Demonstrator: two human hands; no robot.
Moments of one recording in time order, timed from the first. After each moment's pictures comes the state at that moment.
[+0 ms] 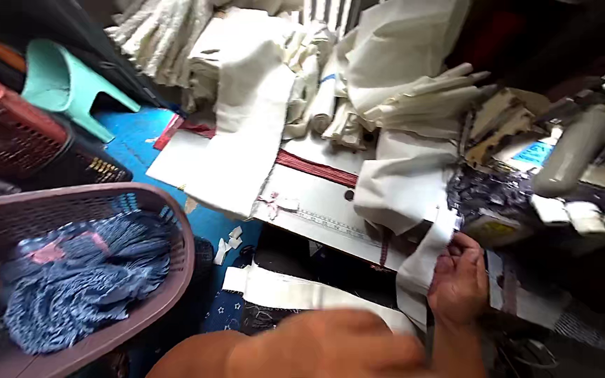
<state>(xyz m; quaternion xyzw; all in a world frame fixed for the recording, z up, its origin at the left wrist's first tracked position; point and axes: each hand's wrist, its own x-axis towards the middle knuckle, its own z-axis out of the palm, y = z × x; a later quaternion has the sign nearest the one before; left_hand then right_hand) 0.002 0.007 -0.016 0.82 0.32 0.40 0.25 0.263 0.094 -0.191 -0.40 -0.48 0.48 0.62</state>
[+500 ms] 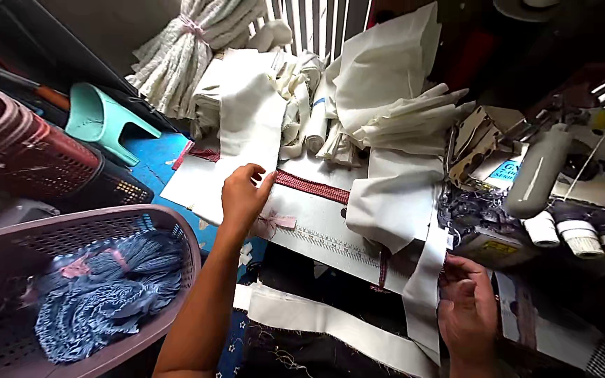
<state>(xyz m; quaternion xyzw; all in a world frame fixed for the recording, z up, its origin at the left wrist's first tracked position) -0.127 0.153 -0.145 0.56 0.76 0.32 0.08 0.275 0.094 -0.198 -0.41 -0.56 0.42 0.58</state>
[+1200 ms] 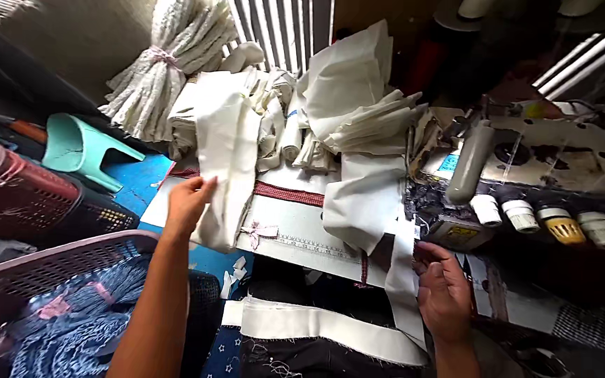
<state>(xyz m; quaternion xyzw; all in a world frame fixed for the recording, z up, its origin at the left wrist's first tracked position) -0.202 0.149 -0.142 0.51 0.76 0.36 0.20 0.281 0.092 -0.204 -0.42 -0.53 0.42 0.61</state>
